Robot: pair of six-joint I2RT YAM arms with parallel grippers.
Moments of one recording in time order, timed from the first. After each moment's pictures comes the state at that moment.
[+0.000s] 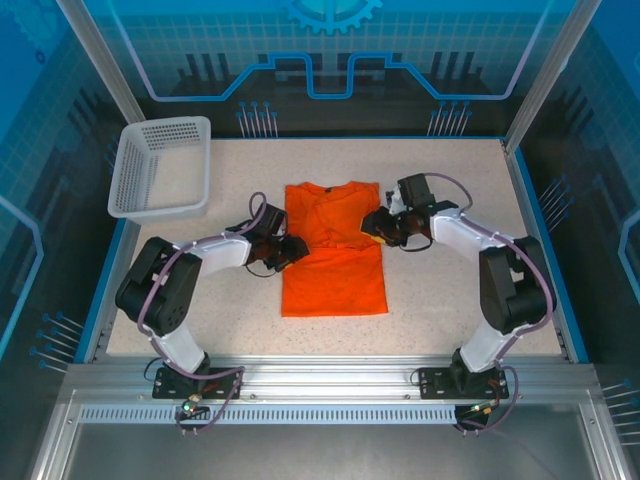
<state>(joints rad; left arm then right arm) -0.40 1.70 0.89 -0.23 0.29 -0.89 0.28 1.68 1.08 -0.41 -0.50 0.66</state>
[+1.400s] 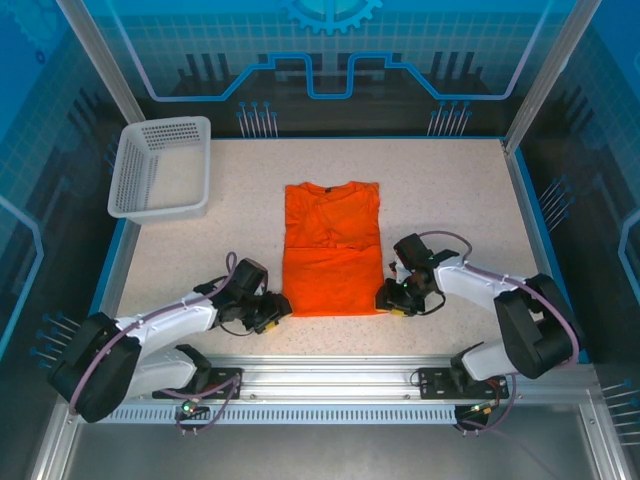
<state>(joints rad) -0.56 1.19 0.40 -0.32 0.36 -1.12 0.44 1.43 0.65 -0.63 -0.39 0.59</state>
